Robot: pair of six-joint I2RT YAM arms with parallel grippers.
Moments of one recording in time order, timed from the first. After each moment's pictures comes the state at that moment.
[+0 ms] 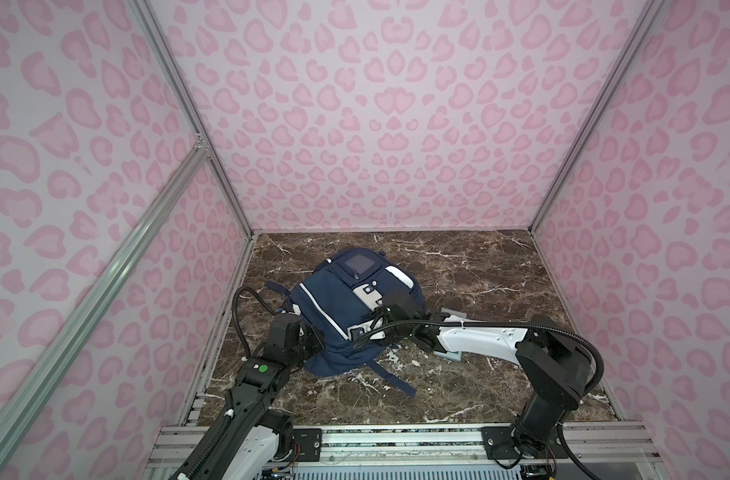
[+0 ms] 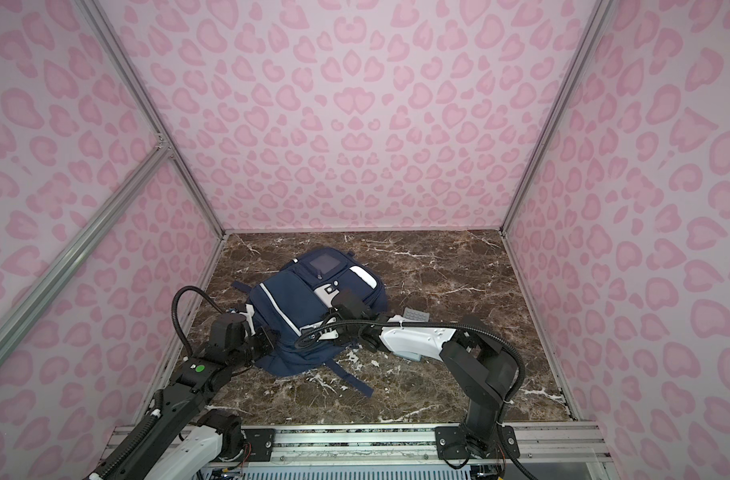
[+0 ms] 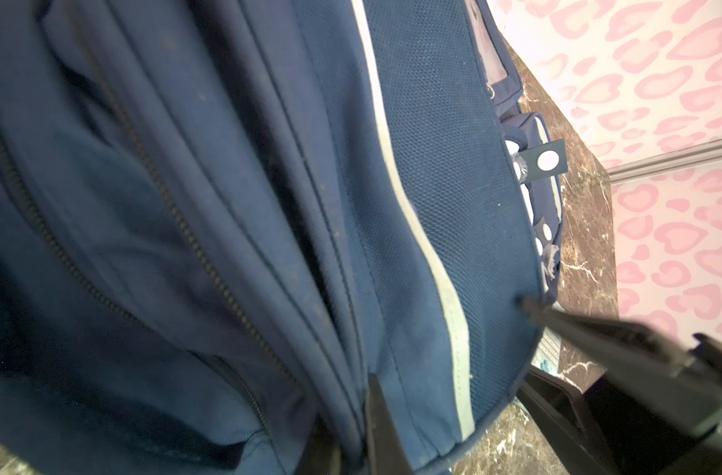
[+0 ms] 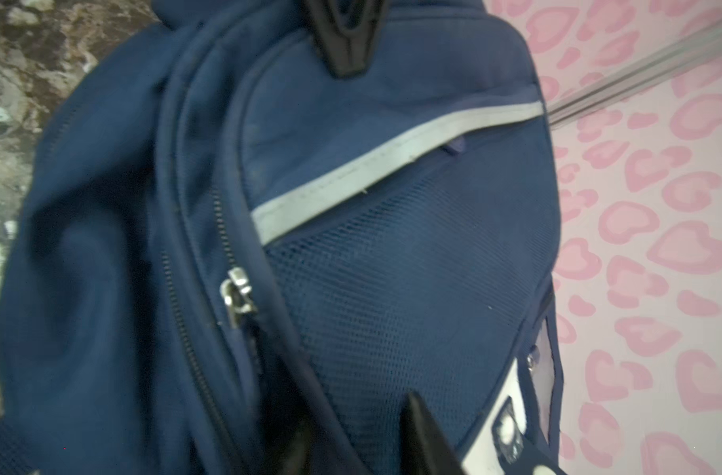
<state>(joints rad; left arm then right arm) -0.29 0.75 0.48 -0.47 0.10 -0.76 0.92 1.78 1.07 0.04 -0.10 -0.99</state>
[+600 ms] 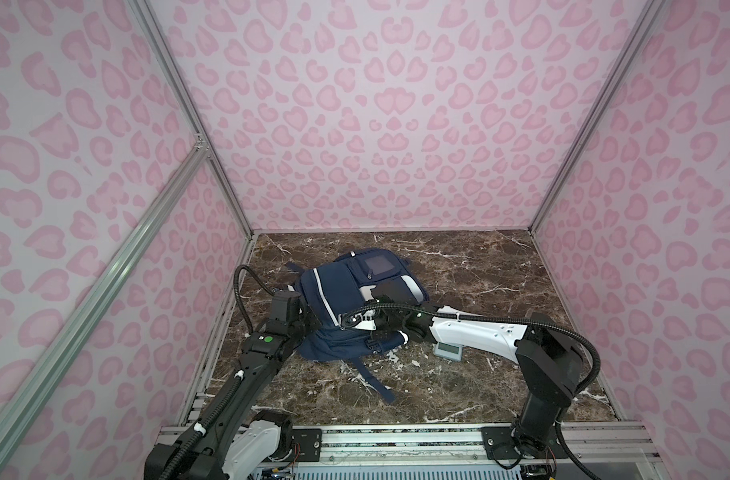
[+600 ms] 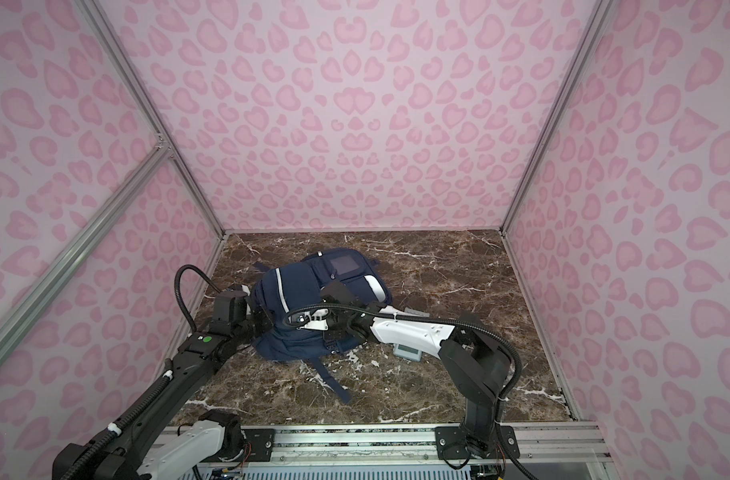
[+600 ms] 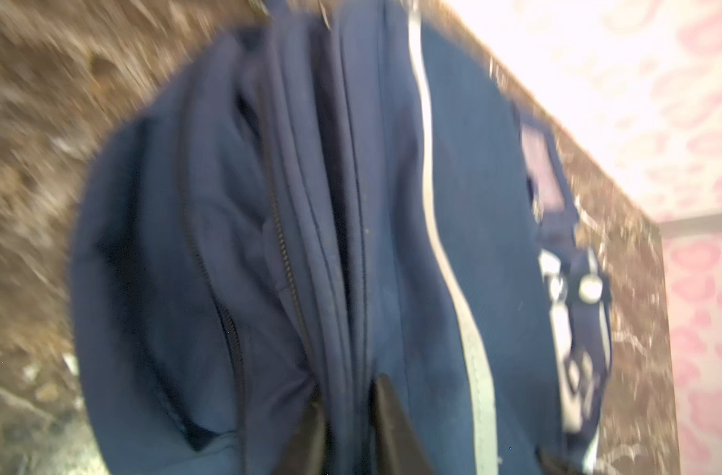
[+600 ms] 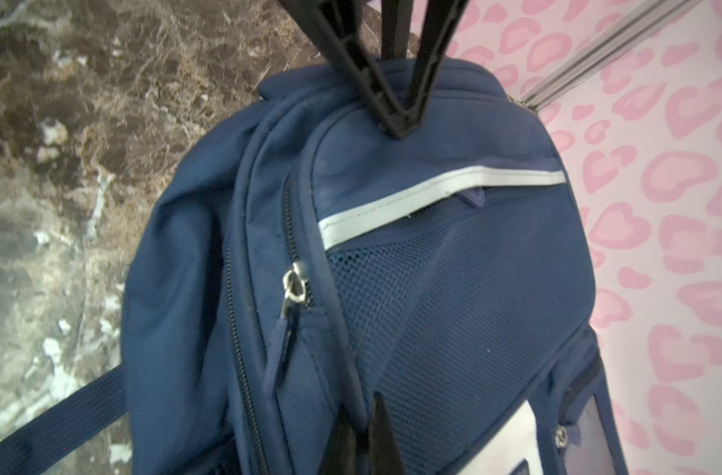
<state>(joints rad) -0.21 1.00 0.65 -0.37 -0.01 -0.70 0.95 1.83 1.28 -0.17 -0.14 -0.71</state>
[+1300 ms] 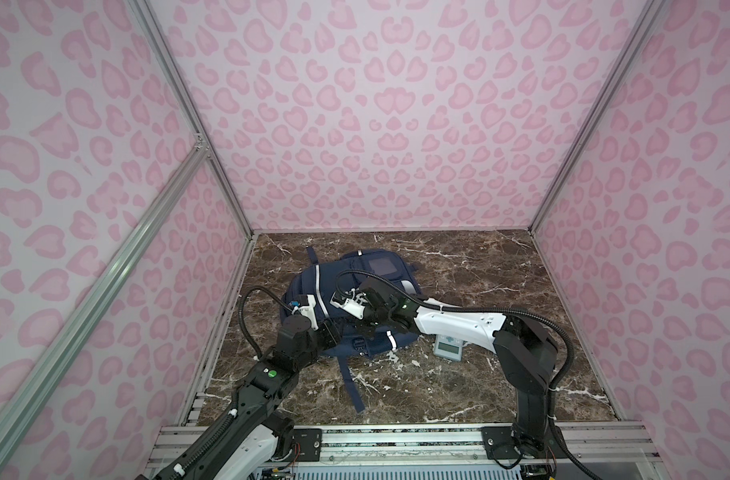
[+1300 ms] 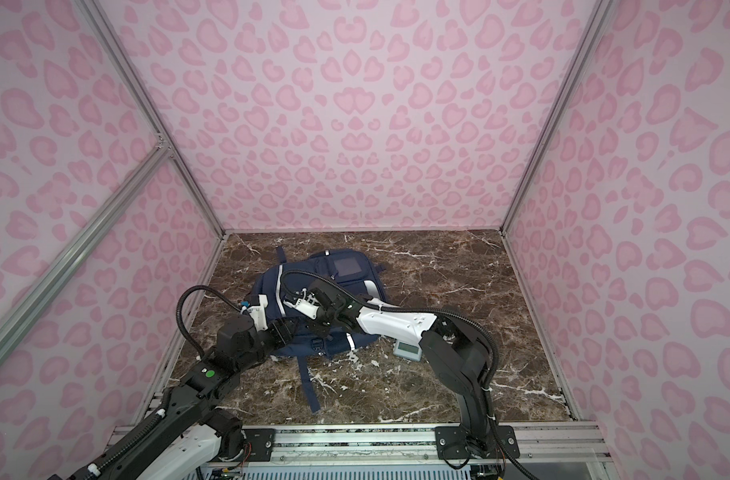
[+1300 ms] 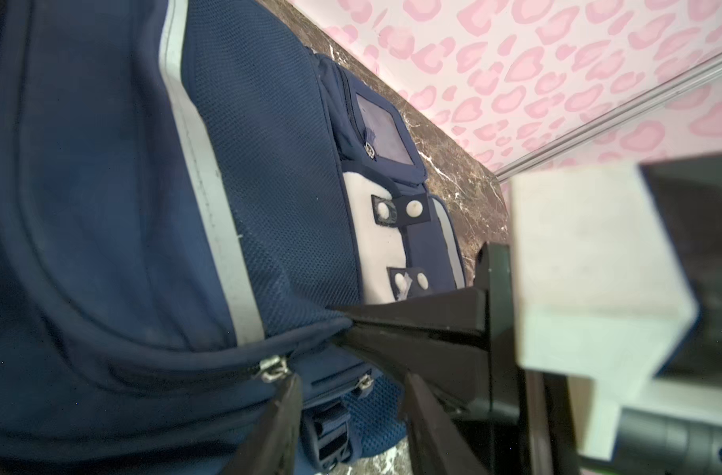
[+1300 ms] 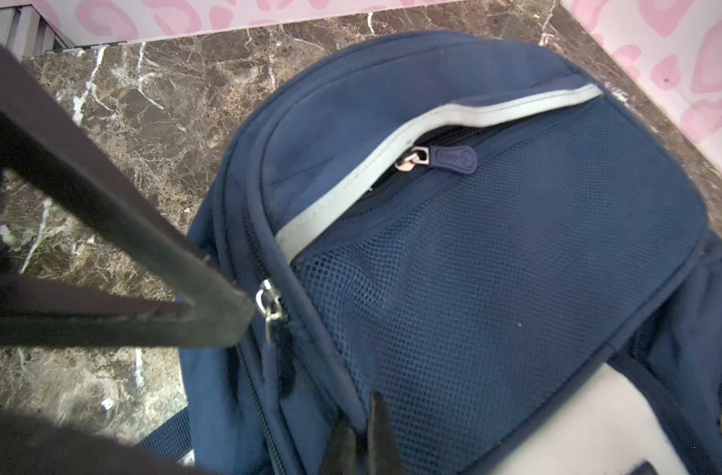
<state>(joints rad) -0.46 0.78 0.43 -0.12 0.06 -0.79 0.94 1.94 1.41 -0.23 -0.18 -0.25</state>
